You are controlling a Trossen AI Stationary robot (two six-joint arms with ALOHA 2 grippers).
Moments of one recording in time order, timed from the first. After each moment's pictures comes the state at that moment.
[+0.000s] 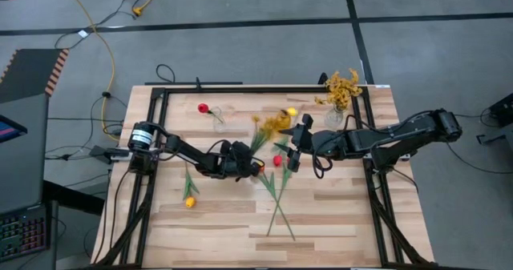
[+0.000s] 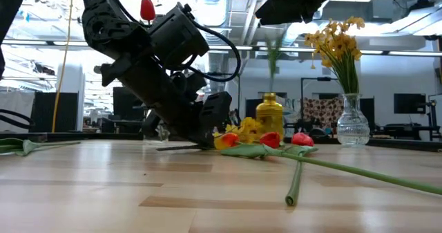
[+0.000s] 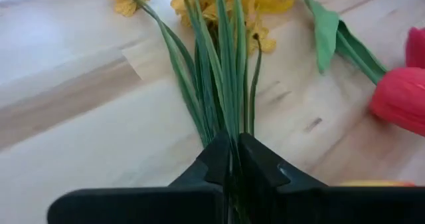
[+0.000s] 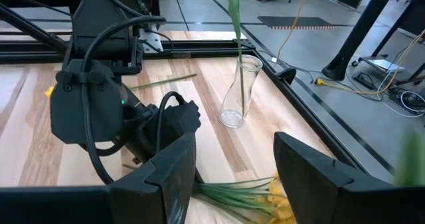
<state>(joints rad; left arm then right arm) -0.11 1.97 0.86 0.26 -0.70 -0.83 0.15 1.25 0.88 0.01 0.52 0.03</state>
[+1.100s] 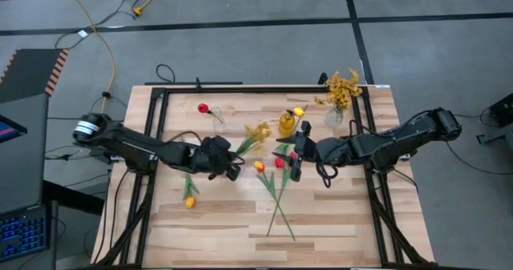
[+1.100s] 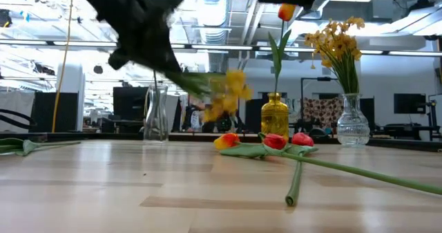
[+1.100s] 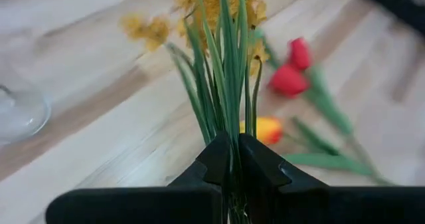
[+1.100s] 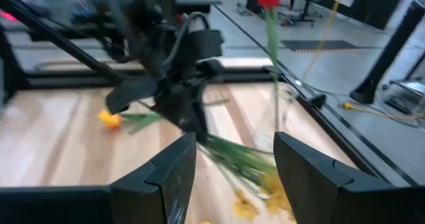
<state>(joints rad) -0.20 1.39 0.85 -0.30 -0.55 -0.86 0.25 1.25 0.88 0.10 0.52 0.03</state>
